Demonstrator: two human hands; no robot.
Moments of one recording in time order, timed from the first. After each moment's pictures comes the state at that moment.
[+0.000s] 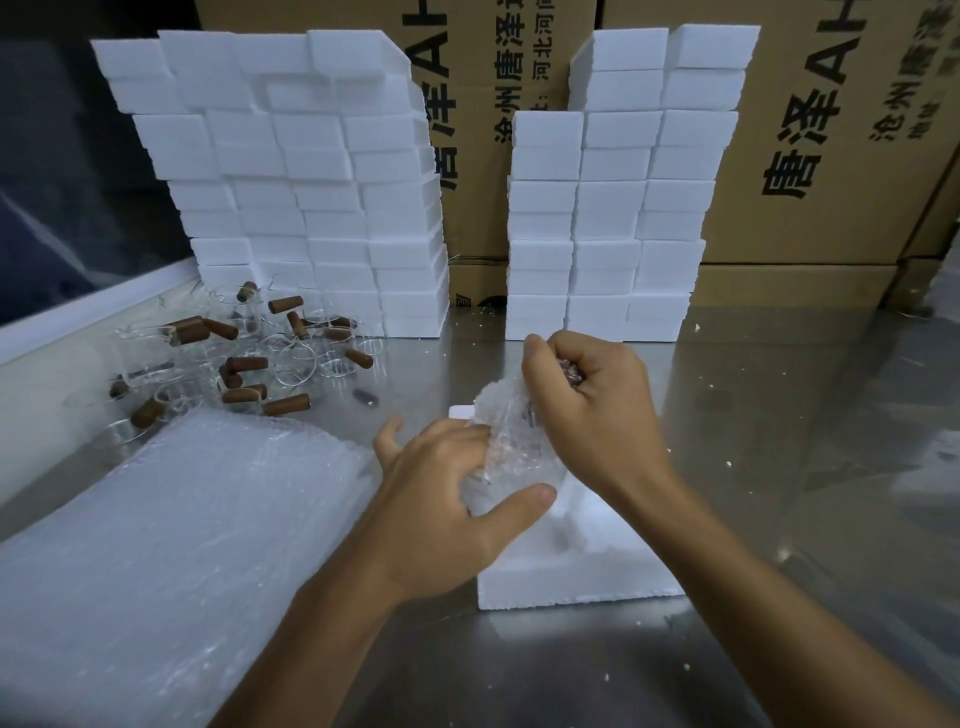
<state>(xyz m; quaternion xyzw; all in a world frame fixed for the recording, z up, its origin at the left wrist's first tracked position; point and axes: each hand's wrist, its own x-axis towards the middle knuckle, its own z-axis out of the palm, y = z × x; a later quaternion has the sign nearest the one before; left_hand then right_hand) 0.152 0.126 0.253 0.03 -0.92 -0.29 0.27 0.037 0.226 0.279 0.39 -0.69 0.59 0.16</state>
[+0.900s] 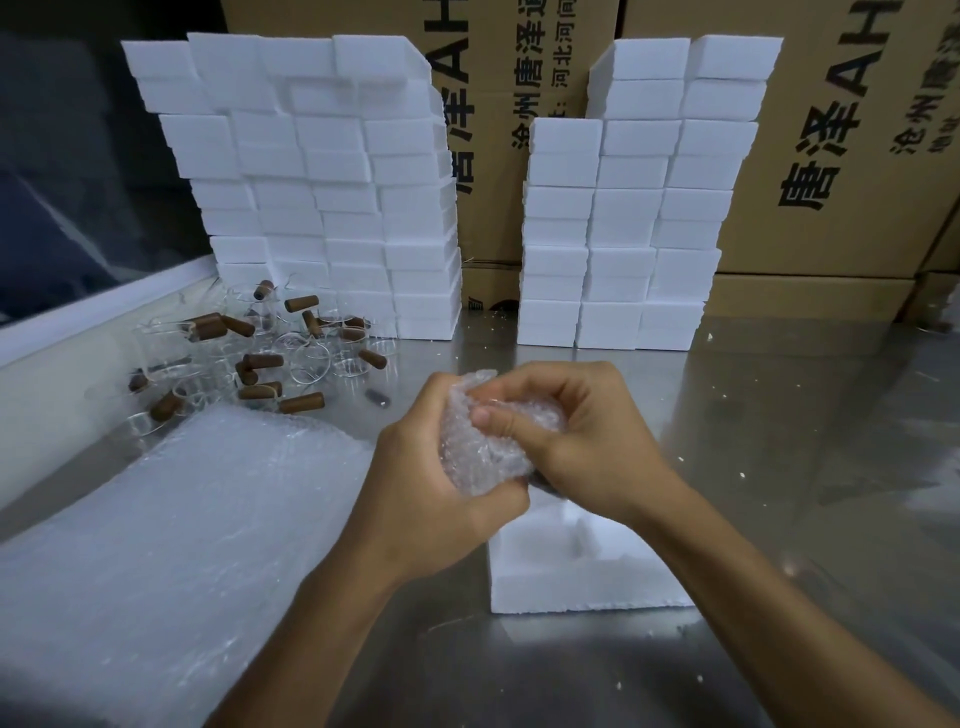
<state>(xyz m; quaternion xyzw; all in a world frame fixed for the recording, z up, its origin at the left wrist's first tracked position) 0.156 0.112 0.258 0.03 -0.81 -0.47 0.34 0.050 0.227 0.284 0.50 -0.62 0.60 -0.06</state>
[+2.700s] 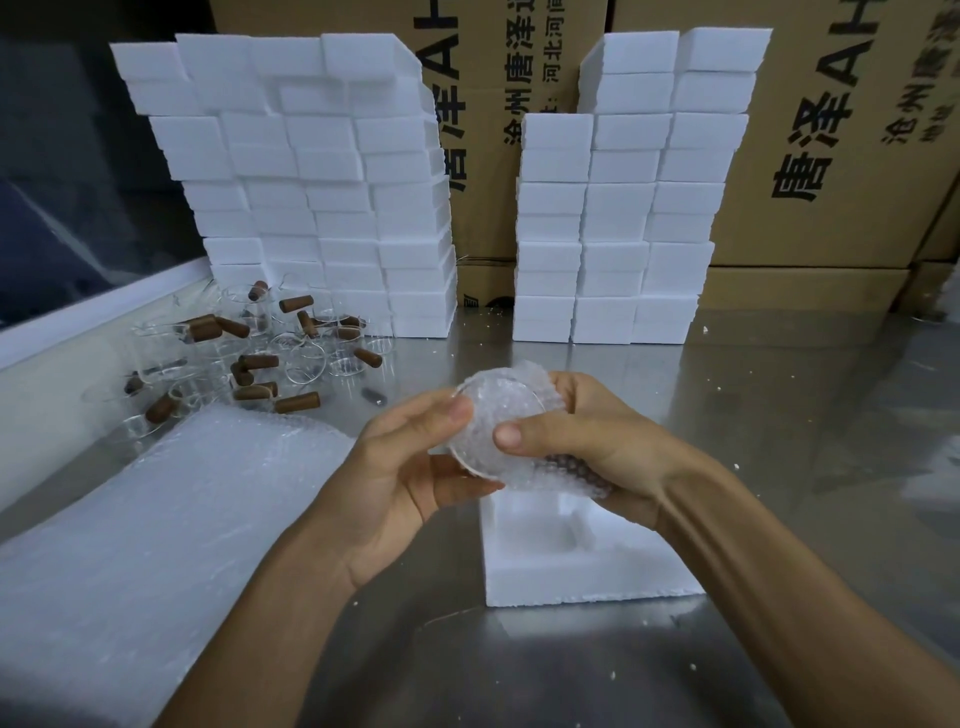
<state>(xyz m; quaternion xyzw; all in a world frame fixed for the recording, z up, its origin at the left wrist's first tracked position) 0.159 0.097 0.266 -0.01 -0.55 -0.83 0.13 0.040 0.243 0.291 0.42 -0.50 0.63 -0.42</state>
